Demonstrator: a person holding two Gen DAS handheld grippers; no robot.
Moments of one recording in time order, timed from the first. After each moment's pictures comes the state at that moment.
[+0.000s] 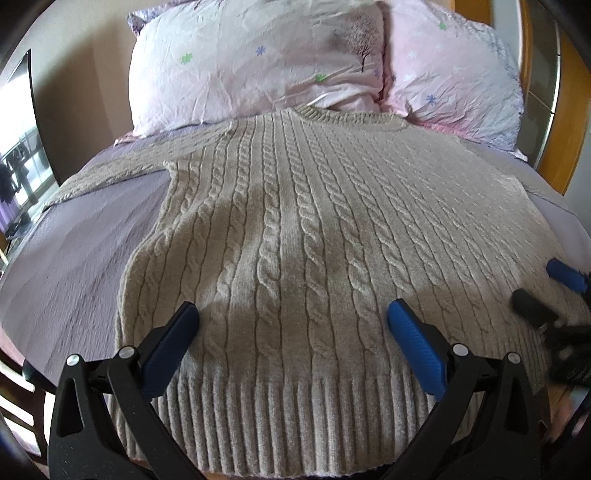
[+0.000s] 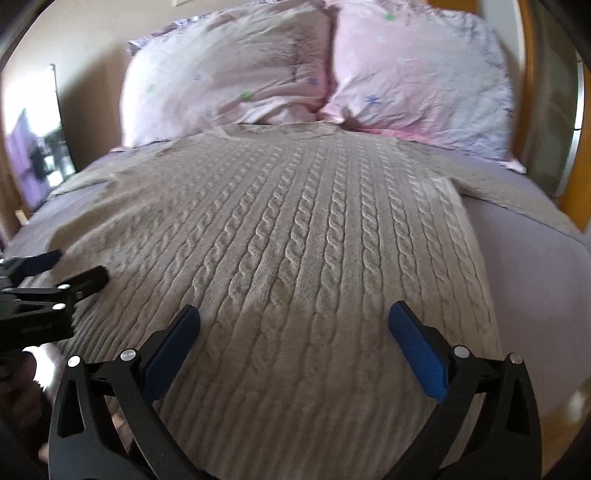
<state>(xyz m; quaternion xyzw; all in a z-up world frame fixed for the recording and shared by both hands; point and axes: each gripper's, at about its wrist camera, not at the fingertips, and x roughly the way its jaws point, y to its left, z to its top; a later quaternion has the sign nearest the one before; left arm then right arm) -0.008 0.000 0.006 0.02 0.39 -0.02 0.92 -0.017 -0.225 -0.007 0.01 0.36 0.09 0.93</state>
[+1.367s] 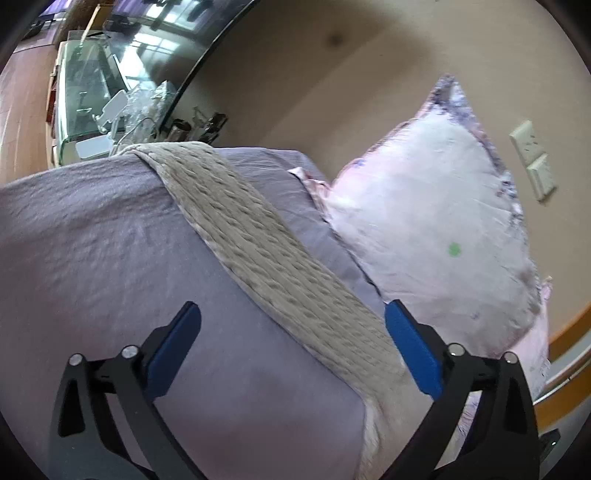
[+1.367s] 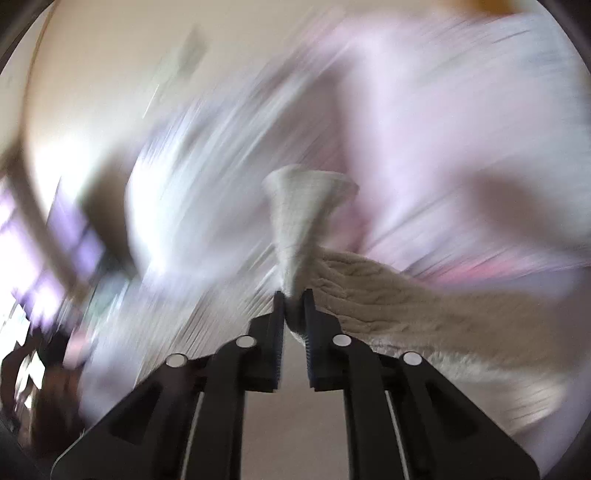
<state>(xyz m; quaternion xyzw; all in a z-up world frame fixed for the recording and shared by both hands) 0.119 0.338 0.020 -0.42 0.25 0.11 0.86 0.207 -0.206 0.084 0.09 0.32 0.24 0.91</state>
